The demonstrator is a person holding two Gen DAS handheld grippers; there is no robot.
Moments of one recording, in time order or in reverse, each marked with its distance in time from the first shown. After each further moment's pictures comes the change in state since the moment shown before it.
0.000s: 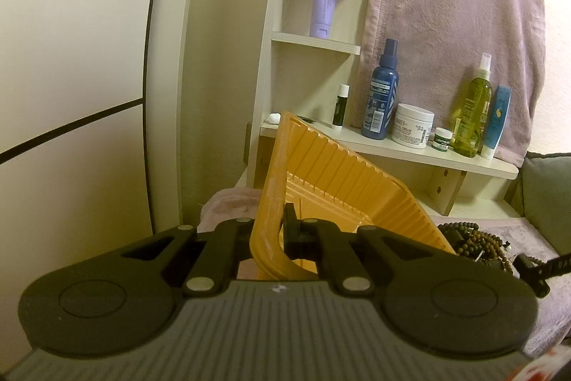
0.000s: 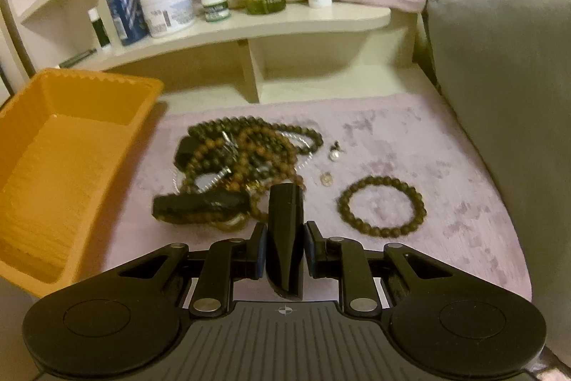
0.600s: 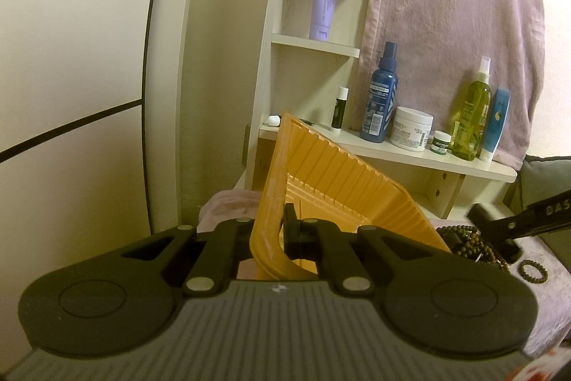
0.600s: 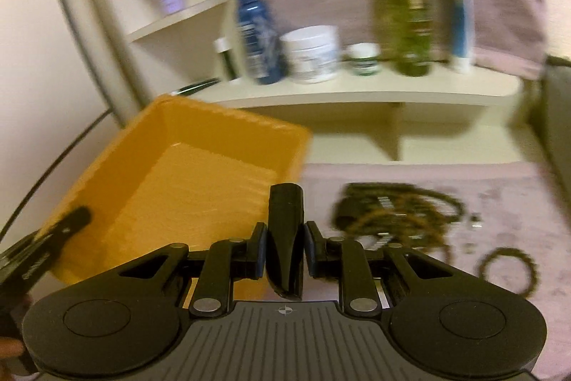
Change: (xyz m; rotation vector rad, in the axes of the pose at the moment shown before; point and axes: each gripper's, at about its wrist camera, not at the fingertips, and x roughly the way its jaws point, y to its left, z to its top) left arm 0.002 -0.001 0.003 -0.004 -0.005 -0.005; right arm -0.012 0.087 0.036 -0.110 -0.051 0.299
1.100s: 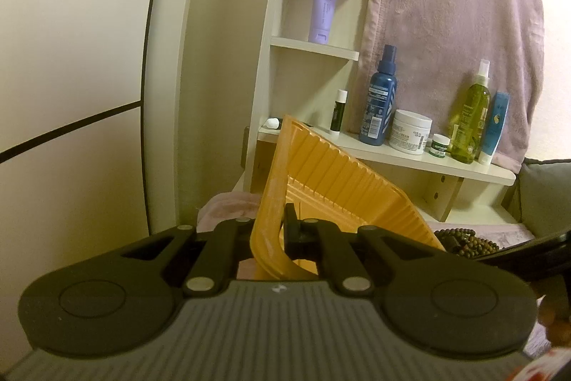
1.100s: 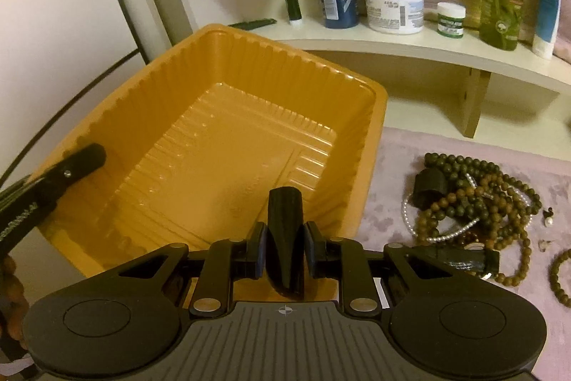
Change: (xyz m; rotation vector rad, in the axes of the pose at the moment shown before) left arm 0.000 0.000 0.001 -0.005 -0.006 -0.003; right arm 0.052 0.041 -0.014 -0.093 0.117 0.055
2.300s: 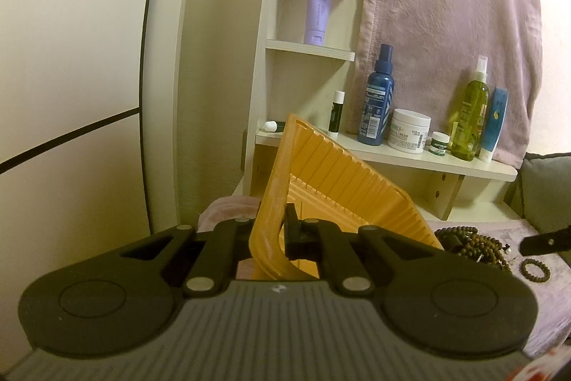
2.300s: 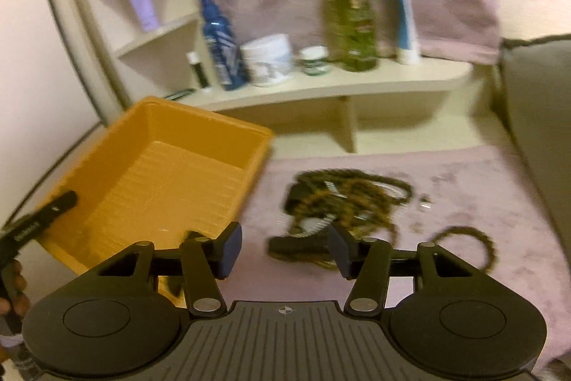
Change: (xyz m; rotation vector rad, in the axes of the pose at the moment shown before) left arm 0.002 -0.002 -0.001 0.023 -0.010 0.007; right arm -0.097 -0.085 -0.033 0.149 -0.187 -0.087
